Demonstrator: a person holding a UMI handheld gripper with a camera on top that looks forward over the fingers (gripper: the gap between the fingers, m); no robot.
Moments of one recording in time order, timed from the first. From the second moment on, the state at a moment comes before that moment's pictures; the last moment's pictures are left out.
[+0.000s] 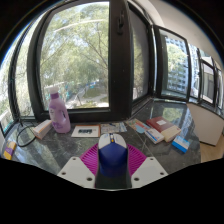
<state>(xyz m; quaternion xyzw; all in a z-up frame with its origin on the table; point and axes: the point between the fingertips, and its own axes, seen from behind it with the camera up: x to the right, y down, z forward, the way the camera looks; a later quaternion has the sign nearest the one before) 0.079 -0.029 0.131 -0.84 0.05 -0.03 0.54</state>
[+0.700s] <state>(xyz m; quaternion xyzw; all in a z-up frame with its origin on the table) 0.089 -0.073 0.075 -0.88 0.02 -0.05 0.47</state>
